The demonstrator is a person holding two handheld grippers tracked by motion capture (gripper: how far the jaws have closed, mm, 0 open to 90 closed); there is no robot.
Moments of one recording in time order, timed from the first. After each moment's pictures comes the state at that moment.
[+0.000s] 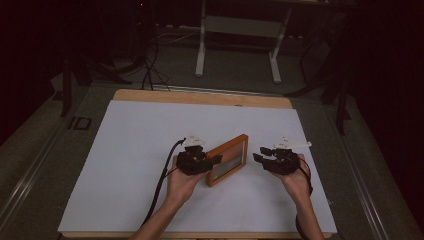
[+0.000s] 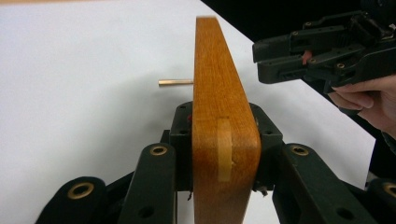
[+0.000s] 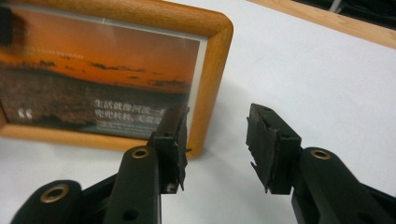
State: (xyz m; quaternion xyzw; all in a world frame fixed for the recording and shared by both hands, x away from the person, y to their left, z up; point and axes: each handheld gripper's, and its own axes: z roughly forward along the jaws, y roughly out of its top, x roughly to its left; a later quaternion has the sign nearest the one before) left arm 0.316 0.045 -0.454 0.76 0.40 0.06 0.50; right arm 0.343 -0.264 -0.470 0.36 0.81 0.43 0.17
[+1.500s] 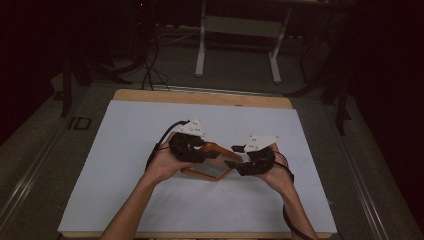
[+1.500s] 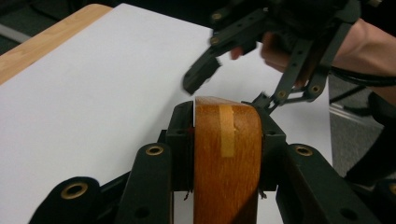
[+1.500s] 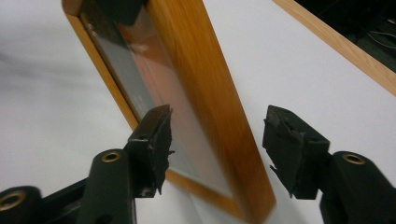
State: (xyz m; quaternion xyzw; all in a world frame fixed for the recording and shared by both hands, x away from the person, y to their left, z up) left arm 0.335 0.059 -0.404 0.86 0.18 0.05 0.47; right arm 0.339 -0.187 -0.443 0.16 0.88 0.43 0.13
